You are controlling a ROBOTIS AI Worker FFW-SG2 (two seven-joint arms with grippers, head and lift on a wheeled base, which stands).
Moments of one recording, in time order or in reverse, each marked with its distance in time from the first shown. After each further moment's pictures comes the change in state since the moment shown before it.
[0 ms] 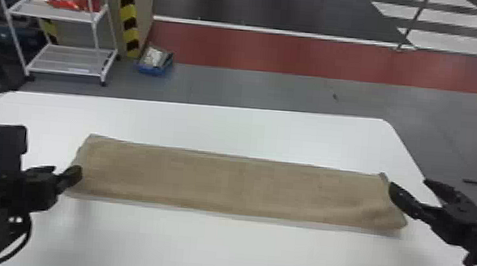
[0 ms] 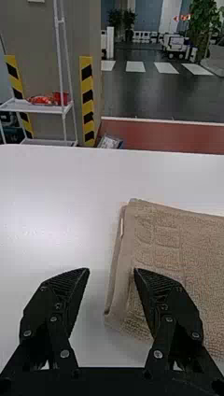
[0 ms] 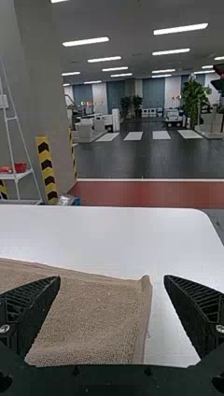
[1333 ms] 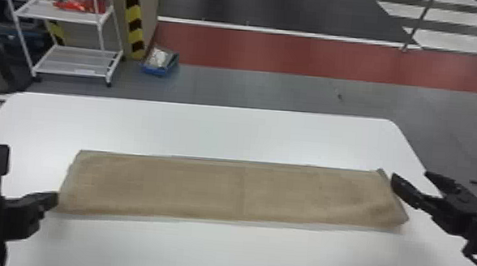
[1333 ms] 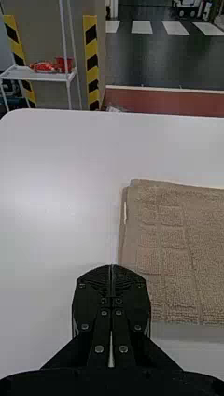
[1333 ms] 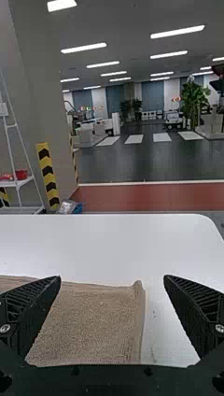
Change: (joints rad) left arm 0.125 0.001 0.070 -0.206 0.004 0.213 -0.023; right arm -0.071 -0.003 0.013 0.068 -0.004 0.003 -0.001
